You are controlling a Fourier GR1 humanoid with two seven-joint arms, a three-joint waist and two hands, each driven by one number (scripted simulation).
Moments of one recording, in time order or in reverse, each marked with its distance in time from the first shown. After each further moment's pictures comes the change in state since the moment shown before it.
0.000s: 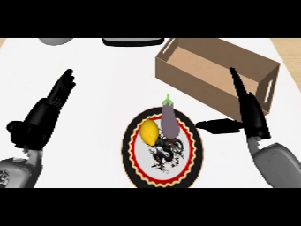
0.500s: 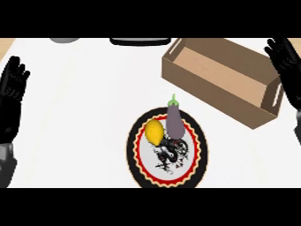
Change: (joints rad) left arm 0.003 0.037 0.182 -0.008 0.011 0.143 -0.018; right arm -0.105 -0.129 -0.278 0.002 -0.357 0.311 -0.171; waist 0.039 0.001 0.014
